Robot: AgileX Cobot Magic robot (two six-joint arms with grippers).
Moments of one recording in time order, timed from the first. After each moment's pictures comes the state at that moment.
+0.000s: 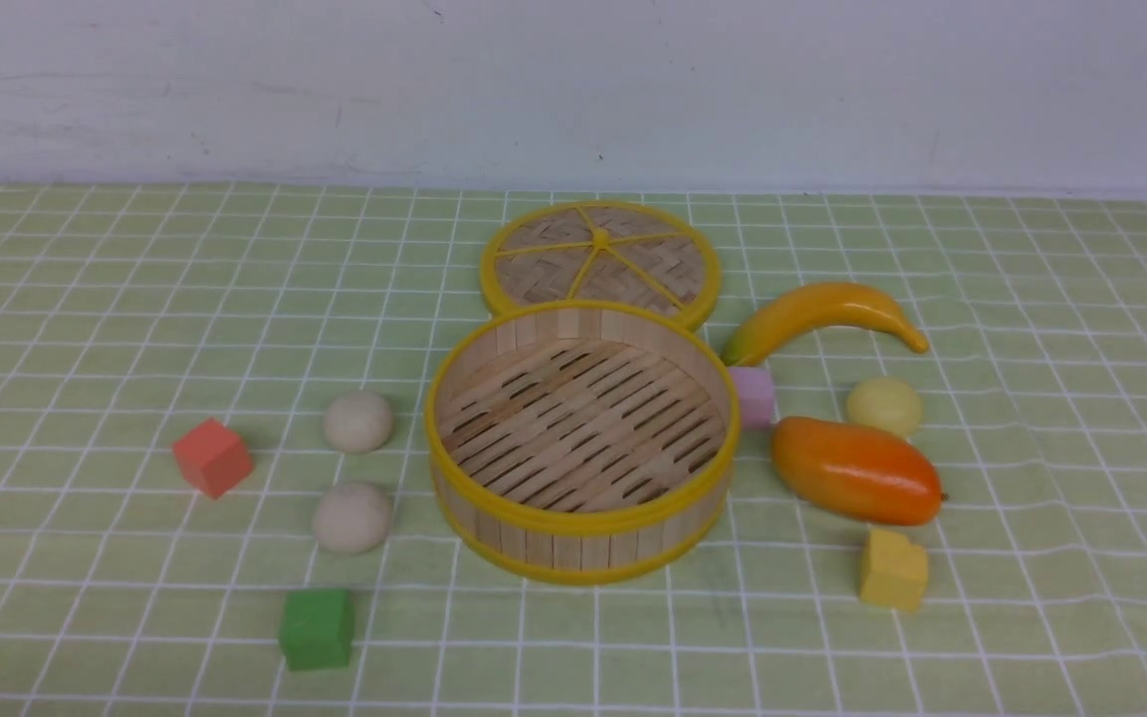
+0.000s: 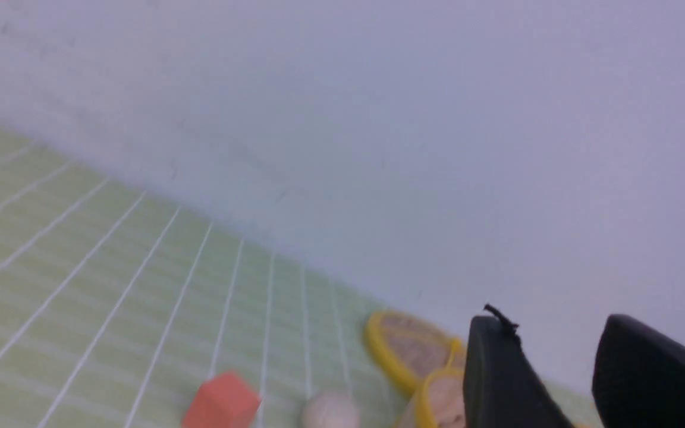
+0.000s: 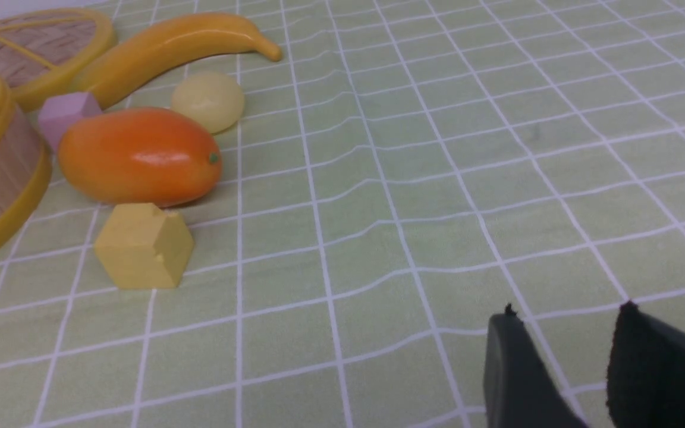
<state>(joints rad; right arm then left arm) -0.10 -0.01 0.02 -0.06 0.39 0.22 -0.08 -0.01 0.03 0.08 -0.23 -0.57</state>
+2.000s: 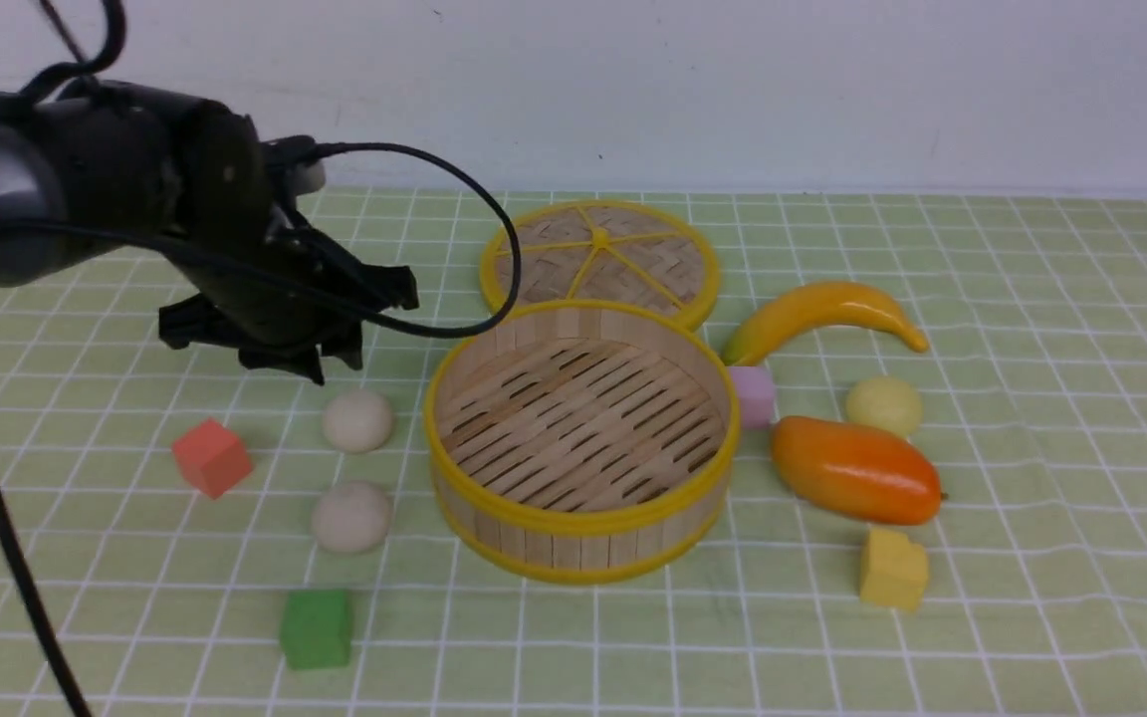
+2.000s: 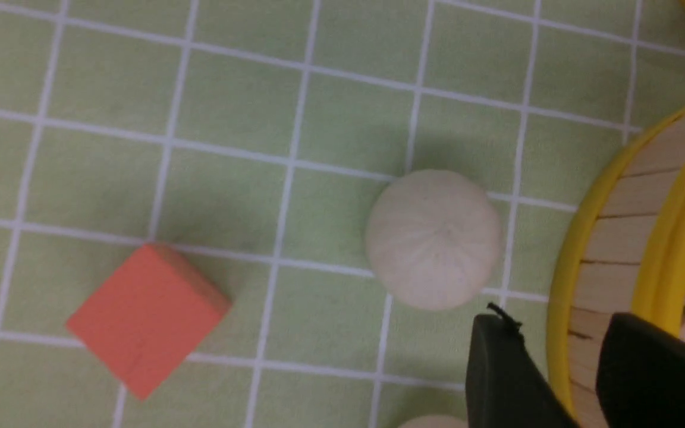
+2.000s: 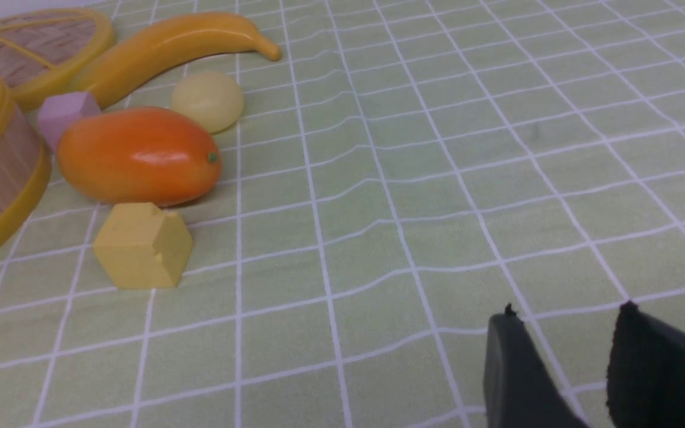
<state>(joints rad) -0.10 -0.01 0.02 -0.06 0.39 0.22 -0.26 1.88 -1.48 0.07 0.69 -0.46</state>
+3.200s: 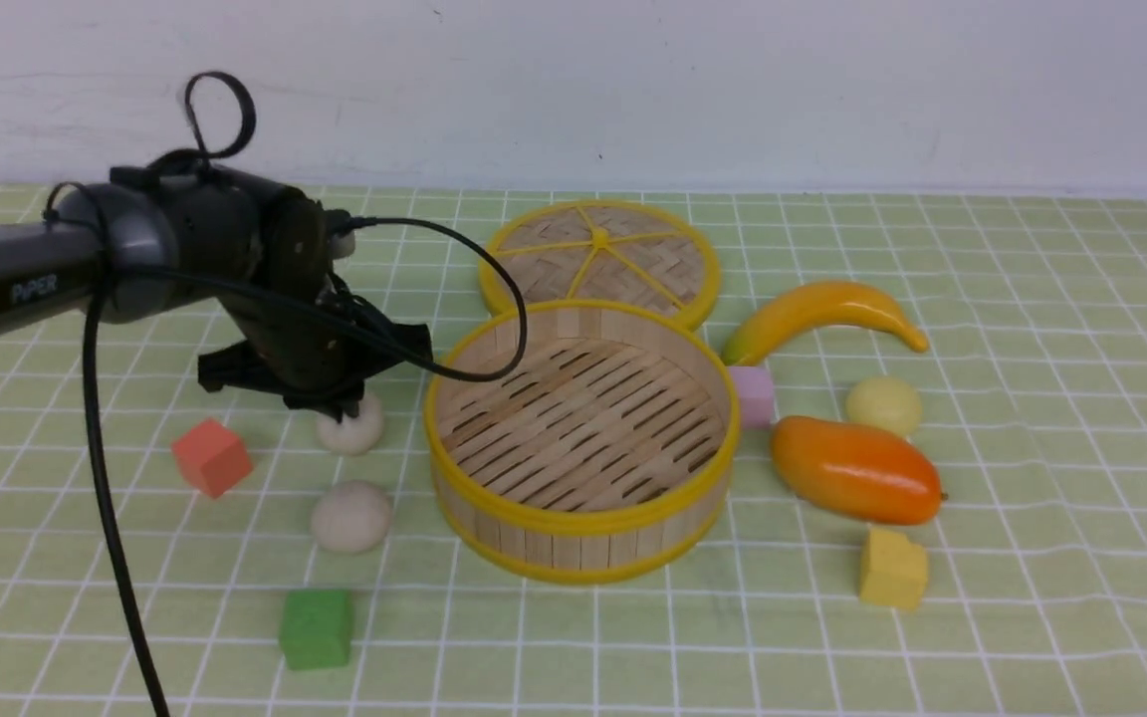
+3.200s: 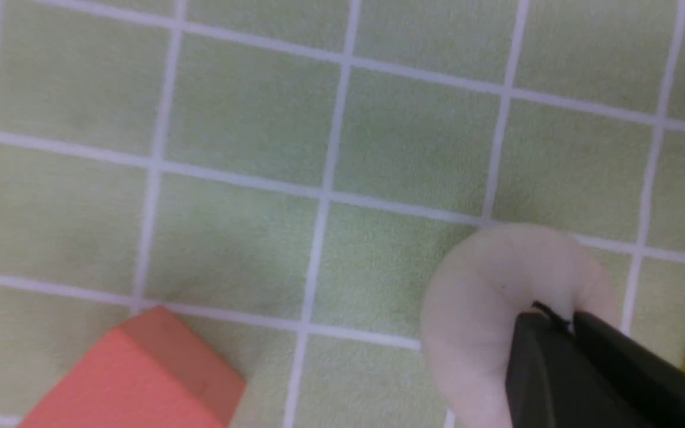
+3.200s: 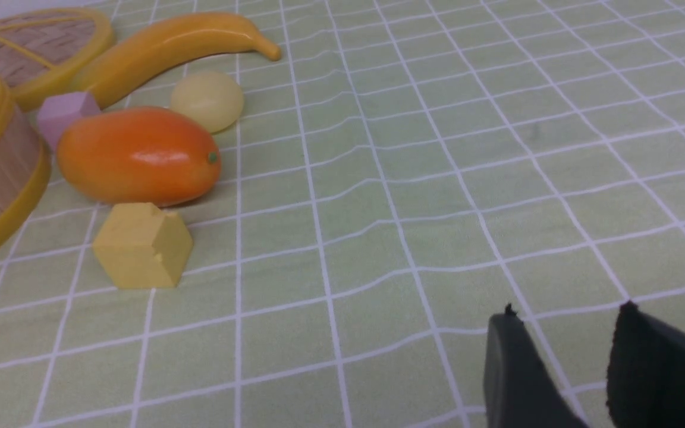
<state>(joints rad) -0.10 -0.01 0.02 -0.06 0.39 0.22 -0.26 2.01 -1.53 0.15 0.66 -0.52</state>
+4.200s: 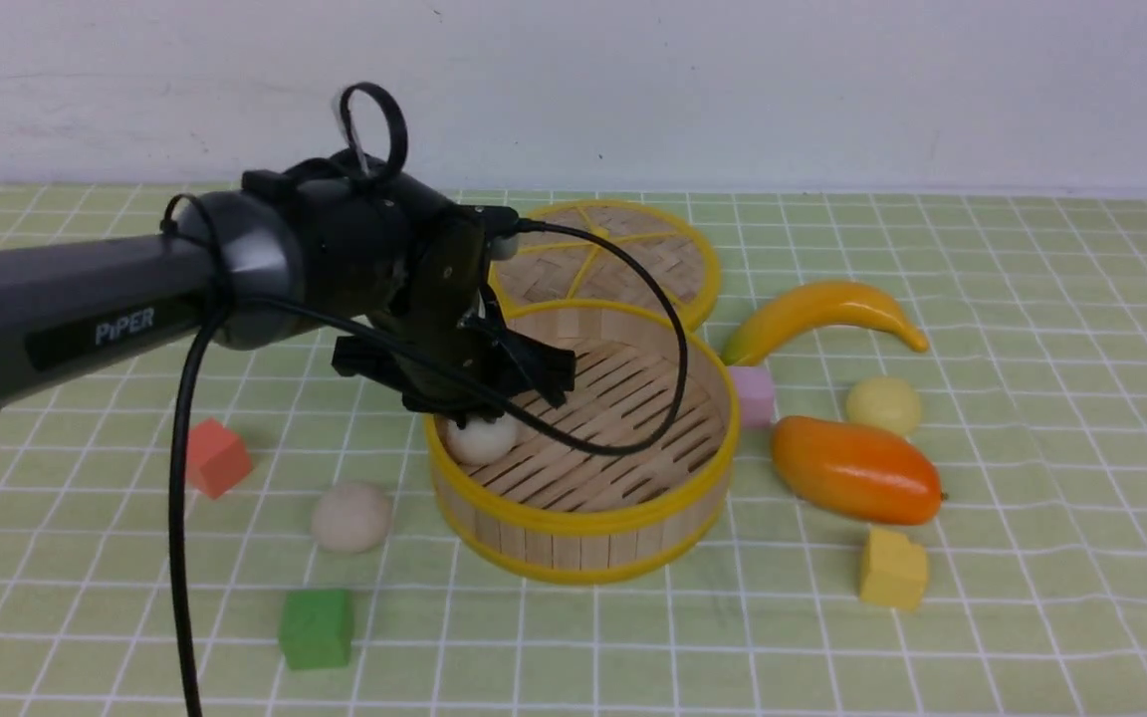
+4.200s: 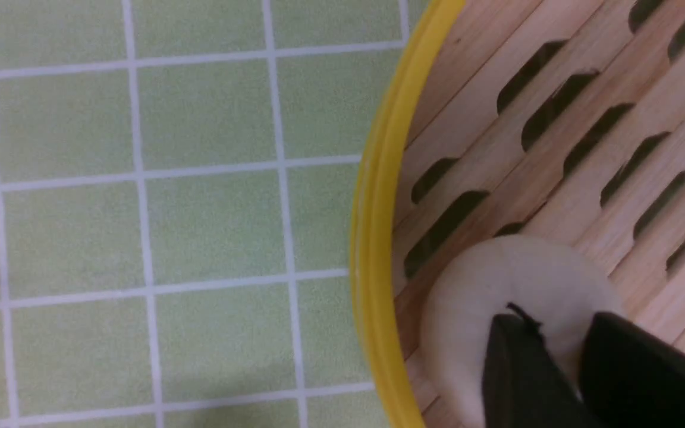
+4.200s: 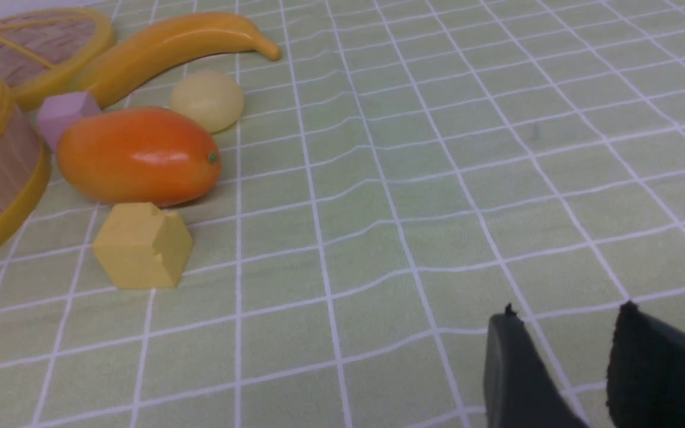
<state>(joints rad) -0.10 -0.01 0.02 -0.06 0.39 0.22 -0.49 1.97 -1.53 0.22 0.67 -0.52</state>
